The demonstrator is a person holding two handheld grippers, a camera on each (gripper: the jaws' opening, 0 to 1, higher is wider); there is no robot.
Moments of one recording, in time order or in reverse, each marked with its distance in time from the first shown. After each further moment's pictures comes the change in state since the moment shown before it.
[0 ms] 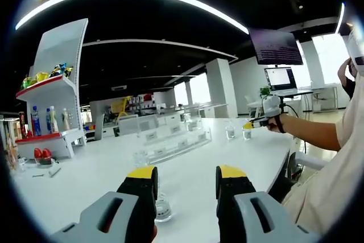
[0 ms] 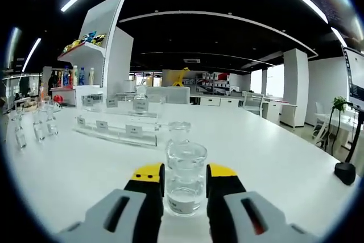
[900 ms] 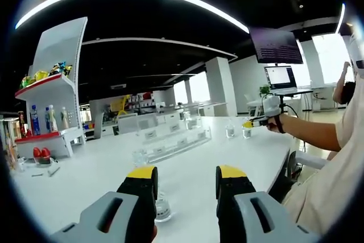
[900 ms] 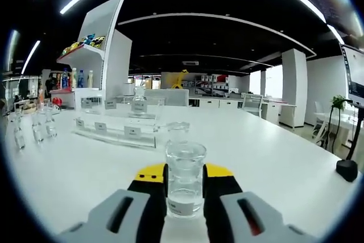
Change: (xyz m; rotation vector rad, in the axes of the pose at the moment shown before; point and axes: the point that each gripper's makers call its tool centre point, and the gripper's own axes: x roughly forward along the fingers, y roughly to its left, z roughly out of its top) left arm 0.004 0.001 -0.003 -0.001 0.011 -0.005; right arm 0.004 0.000 0.000 0.015 -0.025 -0.008
